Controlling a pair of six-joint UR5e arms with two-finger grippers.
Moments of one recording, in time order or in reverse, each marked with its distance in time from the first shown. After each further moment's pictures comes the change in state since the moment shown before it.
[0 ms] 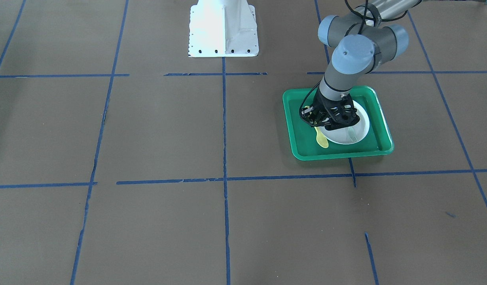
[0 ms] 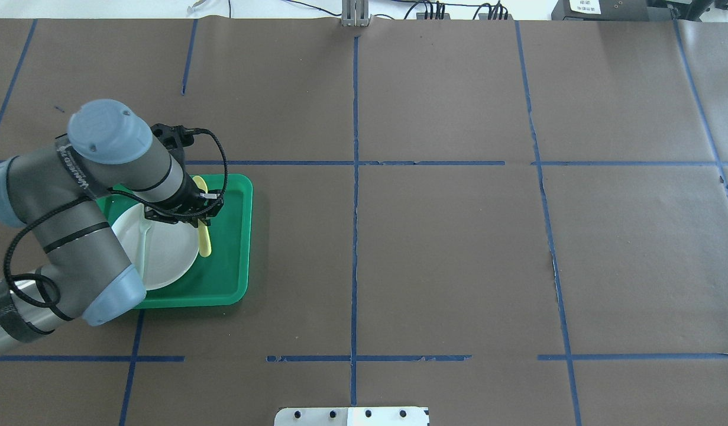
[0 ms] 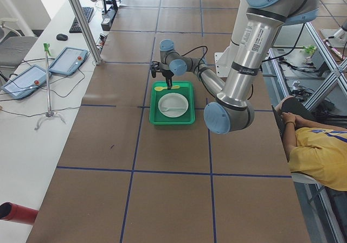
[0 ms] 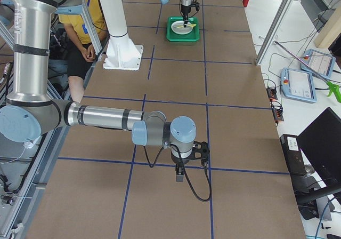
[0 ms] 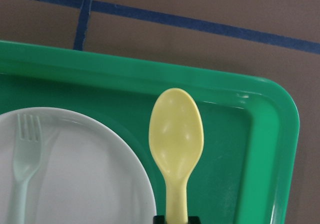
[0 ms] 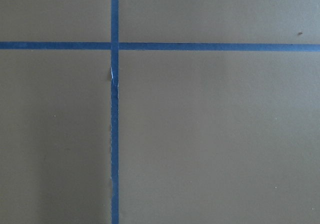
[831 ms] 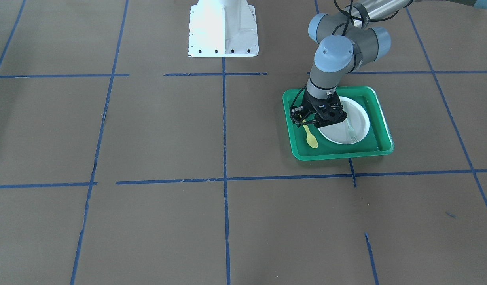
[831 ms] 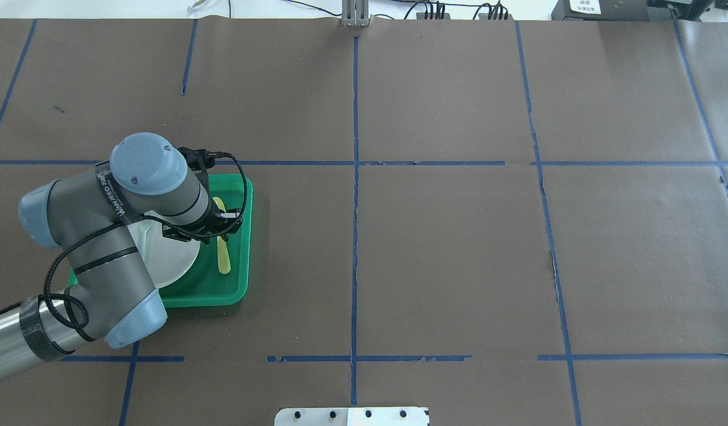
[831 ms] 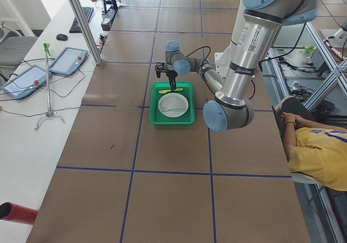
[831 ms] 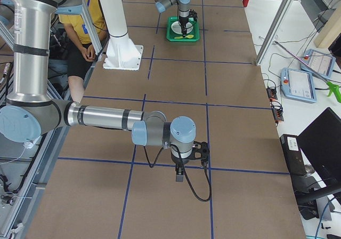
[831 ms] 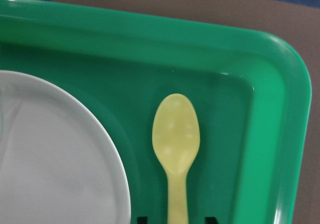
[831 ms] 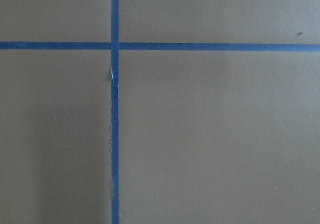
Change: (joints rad) left arm 0.045 0.000 -0.019 -0.013 0.072 -0.083; right arm 0.000 0.000 0.000 0.000 0.000 0.000
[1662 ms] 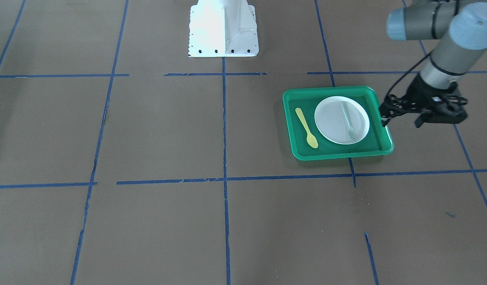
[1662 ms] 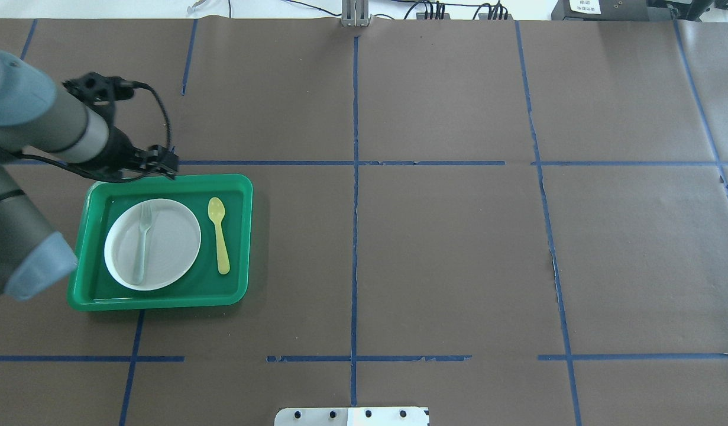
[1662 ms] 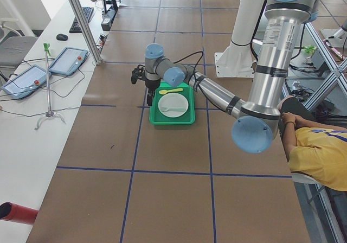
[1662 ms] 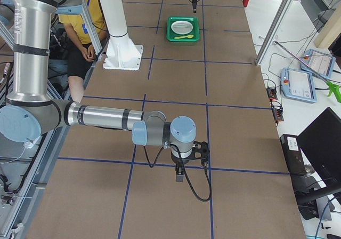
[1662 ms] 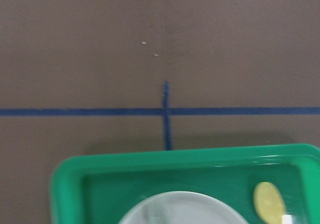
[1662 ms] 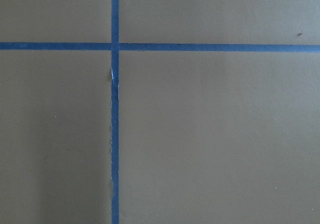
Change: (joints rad) left arm -0.494 0.267 -0.122 0.012 -0.209 0.791; right arm 0.000 0.000 0.000 0.001 0.000 0.000
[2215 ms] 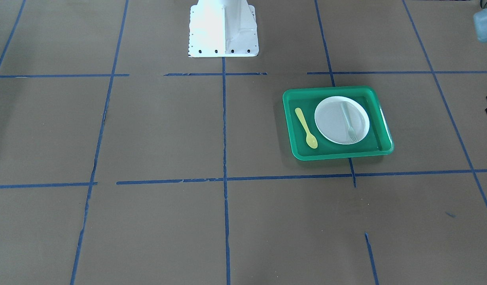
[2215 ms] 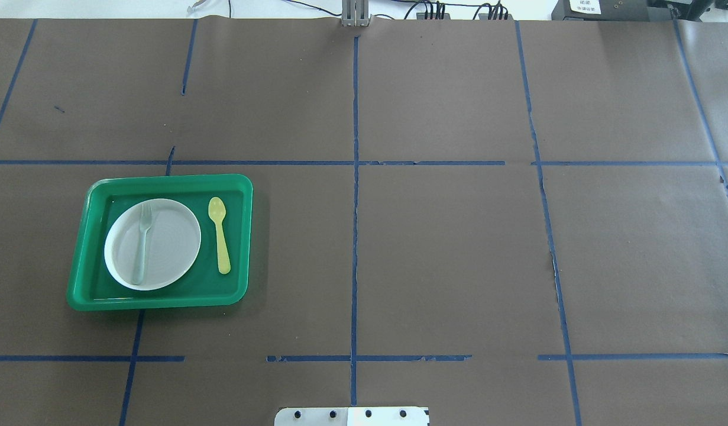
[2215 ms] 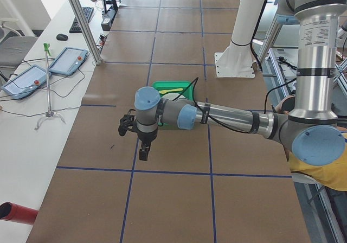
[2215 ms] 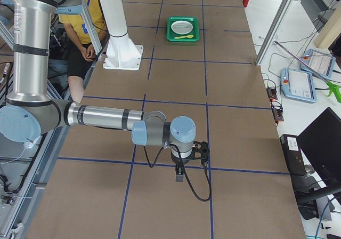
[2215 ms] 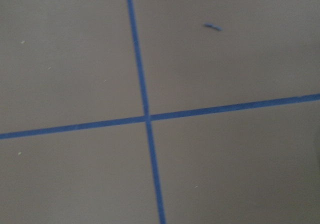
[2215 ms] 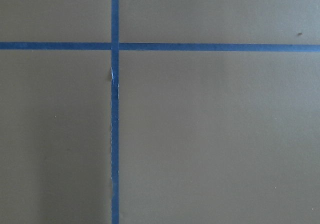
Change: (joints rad) left arm -0.423 0.203 0.138 0.033 -0.105 0.536; right arm 0.000 0.000 0.000 -0.001 0.000 0.000
